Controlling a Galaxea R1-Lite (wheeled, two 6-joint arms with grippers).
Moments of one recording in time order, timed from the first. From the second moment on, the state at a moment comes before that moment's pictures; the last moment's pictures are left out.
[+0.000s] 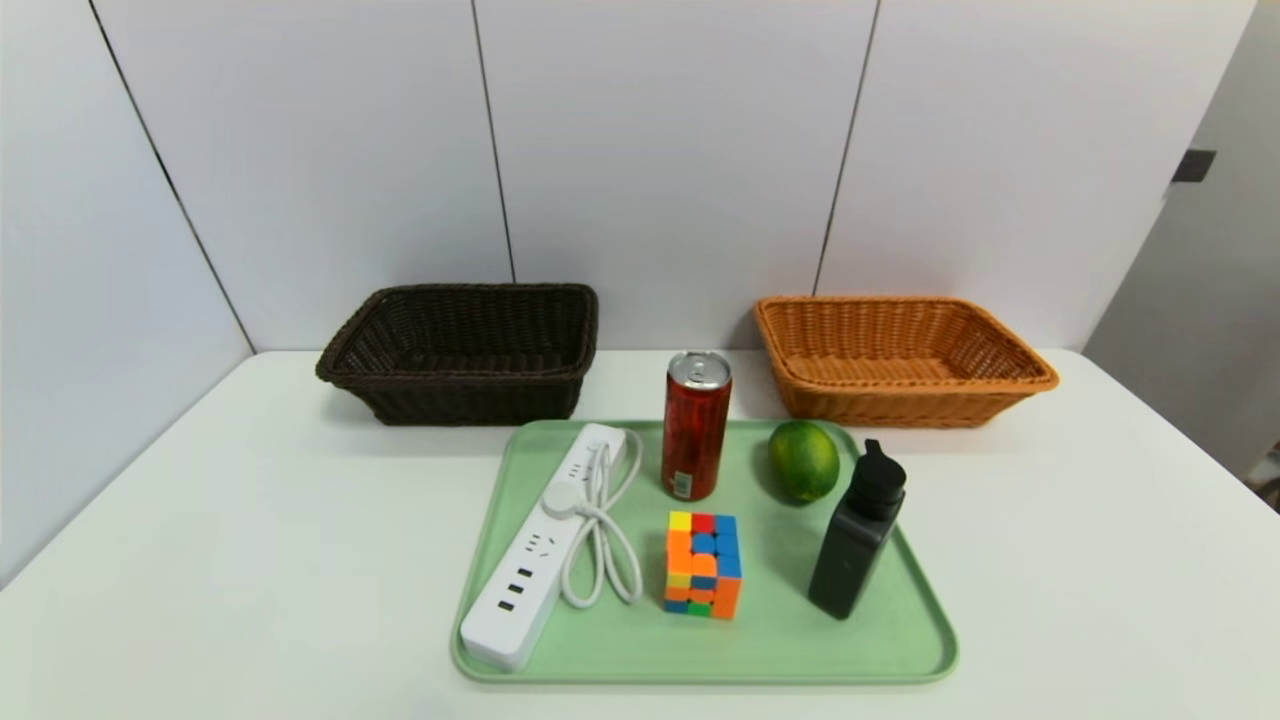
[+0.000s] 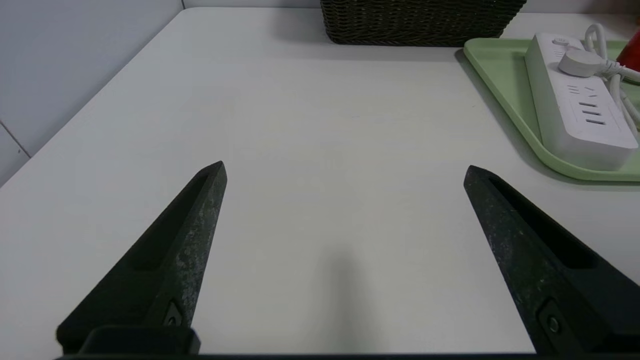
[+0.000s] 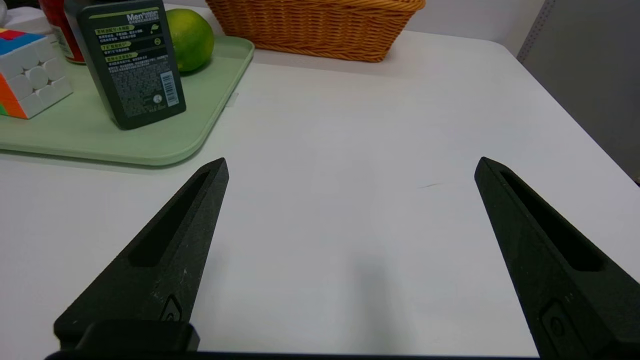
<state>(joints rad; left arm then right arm) 0.00 0.00 0.00 -0.01 0.01 -0.04 0.00 0.00 0.00 0.01 0.04 -0.10</state>
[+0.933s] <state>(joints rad) 0.00 0.25 -0.40 0.26 -0.16 0.00 0.01 0.35 -0.32 0.01 0.16 -0.02</state>
